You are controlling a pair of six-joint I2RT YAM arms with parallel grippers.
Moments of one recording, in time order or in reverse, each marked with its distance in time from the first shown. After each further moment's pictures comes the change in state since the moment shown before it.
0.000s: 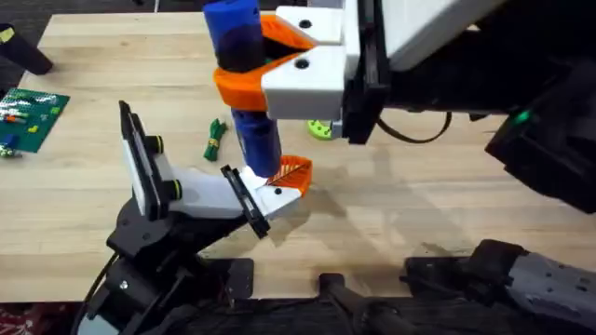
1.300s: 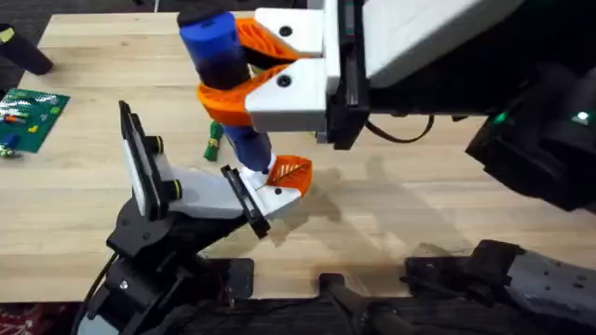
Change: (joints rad) left arm 0.000 0.000 0.000 0.000 0.000 0.000; right arm 0.036 0.041 0.002 0.057 -0.023 -0.141
